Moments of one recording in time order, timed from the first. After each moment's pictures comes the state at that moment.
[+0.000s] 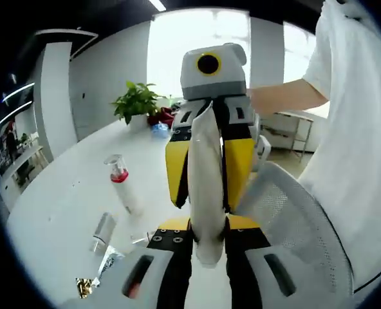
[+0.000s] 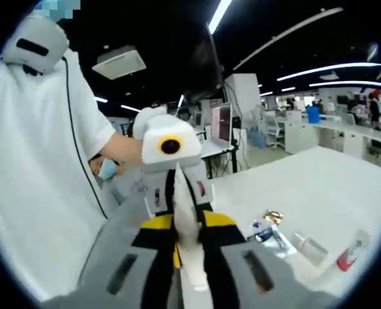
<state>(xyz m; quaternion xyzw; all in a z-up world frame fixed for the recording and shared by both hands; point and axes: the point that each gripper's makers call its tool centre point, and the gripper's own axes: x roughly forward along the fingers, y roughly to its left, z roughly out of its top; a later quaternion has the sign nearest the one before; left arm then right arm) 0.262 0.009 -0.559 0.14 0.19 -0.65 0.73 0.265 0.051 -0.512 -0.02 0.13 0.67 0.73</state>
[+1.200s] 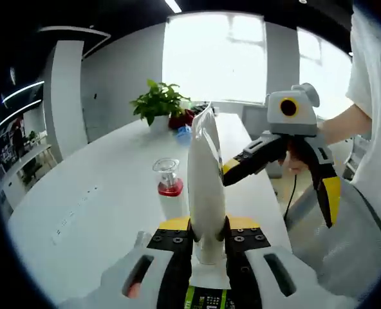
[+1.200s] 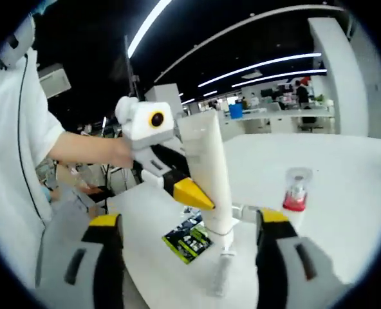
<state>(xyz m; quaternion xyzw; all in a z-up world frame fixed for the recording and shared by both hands) 0.399 -0.024 -0.578 0.13 0.18 -0.63 0.75 0.344 -0.018 -0.576 0.03 0.16 0.45 0.88</state>
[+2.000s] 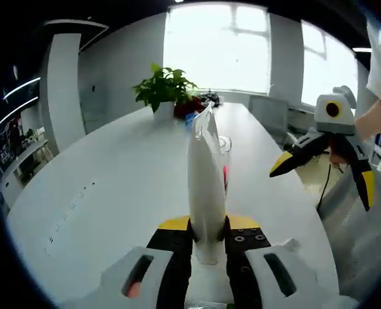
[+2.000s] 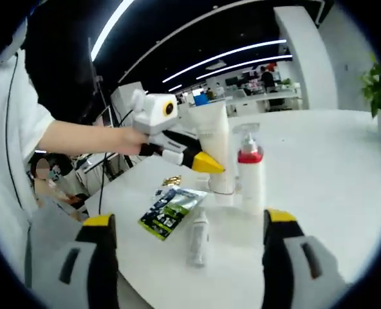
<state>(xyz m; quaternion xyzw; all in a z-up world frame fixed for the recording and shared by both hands) 0.462 -0.057 -0.634 0.14 0.20 -0.62 0.74 0.343 -0.073 -0.622 0.06 0.21 0.35 0.91</state>
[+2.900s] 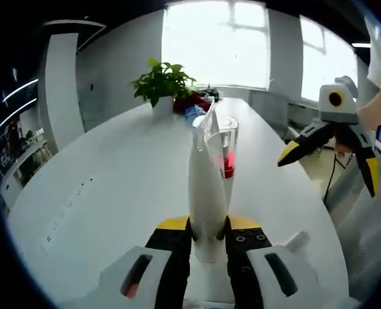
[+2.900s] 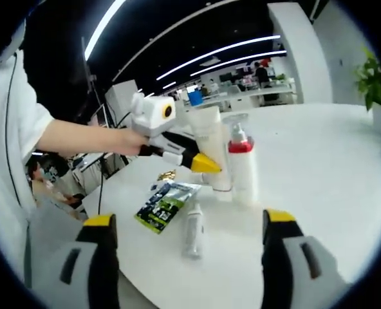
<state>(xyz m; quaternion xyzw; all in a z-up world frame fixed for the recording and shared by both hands) 0.465 -0.056 -0.647 0.15 0.20 -0.62 0.74 0.339 -0.080 -0.628 0.07 0.22 0.33 0.91</state>
